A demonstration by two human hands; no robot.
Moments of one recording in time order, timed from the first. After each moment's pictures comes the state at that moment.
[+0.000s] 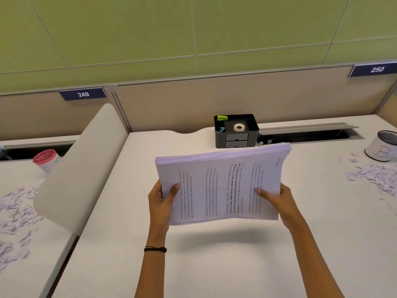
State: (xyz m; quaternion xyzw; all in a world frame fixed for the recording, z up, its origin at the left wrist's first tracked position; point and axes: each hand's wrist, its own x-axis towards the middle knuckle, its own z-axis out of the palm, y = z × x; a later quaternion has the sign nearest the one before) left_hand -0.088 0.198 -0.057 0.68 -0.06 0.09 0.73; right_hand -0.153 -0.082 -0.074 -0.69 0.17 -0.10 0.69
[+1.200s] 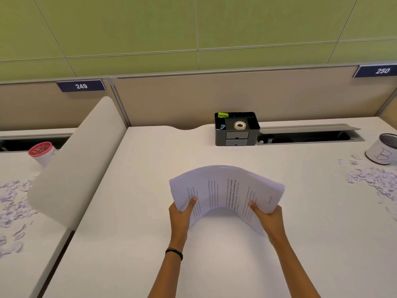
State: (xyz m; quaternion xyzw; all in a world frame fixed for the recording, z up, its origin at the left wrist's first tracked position) left_hand -0.097 0.158 -0.127 0.65 0.07 0.01 0.76; right_hand -0.162 -0.056 -0.127 -0.67 0.23 -0.17 0.68
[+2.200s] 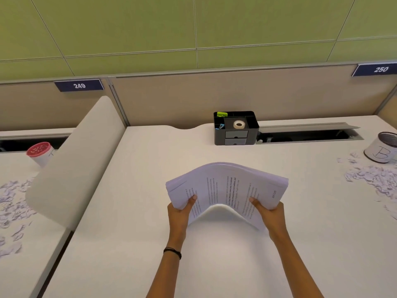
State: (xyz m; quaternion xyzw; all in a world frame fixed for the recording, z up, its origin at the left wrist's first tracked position) left_hand -0.096 0.161 -0.124 0.65 0.07 0.00 0.76; right_hand -0.159 -0.060 -0.120 -0.66 0.22 -0.18 0.70
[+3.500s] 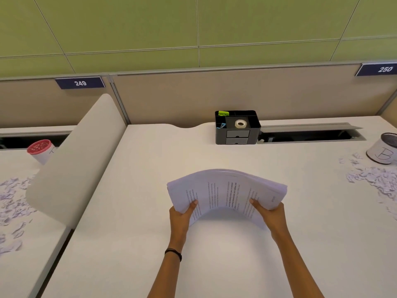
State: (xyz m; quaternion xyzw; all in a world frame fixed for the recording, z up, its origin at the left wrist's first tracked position) left_hand -0.097 0.161 -0.138 0.66 0.08 -0.03 0.75; right_hand -0.158 -0.064 -0.120 -0.67 0.22 -0.16 0.69
